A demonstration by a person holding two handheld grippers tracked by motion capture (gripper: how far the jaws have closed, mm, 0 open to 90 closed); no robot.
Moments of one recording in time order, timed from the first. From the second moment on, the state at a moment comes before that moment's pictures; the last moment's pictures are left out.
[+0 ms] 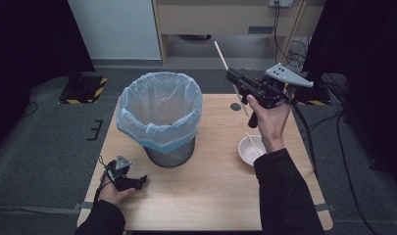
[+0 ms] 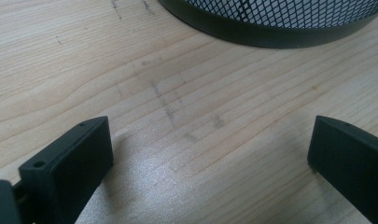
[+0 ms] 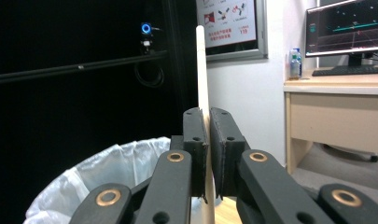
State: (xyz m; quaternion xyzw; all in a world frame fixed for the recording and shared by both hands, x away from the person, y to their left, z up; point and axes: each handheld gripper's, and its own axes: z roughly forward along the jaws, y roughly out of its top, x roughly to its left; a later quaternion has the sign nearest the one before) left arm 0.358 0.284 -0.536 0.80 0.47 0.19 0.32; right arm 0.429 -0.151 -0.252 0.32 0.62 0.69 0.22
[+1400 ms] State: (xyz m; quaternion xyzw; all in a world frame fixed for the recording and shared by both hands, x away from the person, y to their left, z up) left arm 0.358 0.284 -0.536 0.80 0.47 0.19 0.32; right arm 0.465 -0.065 -0.246 0.28 0.61 0.71 0.18
